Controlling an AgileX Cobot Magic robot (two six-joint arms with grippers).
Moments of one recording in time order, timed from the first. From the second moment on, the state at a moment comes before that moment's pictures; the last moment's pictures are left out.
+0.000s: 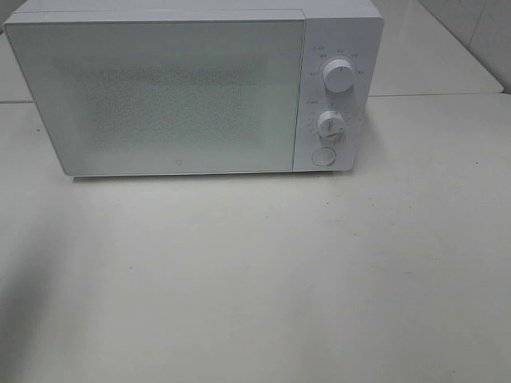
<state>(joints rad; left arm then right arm) -0.07 1.03 -0.79 -0.08 1.00 0.07 0.06 0.00 -0.51 -0.09 1.04 0.08</state>
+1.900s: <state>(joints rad) -0.07 0.00 -0.50 -0.06 1.04 0.02 0.06 0.00 -0.51 -0.09 1.04 0.08</state>
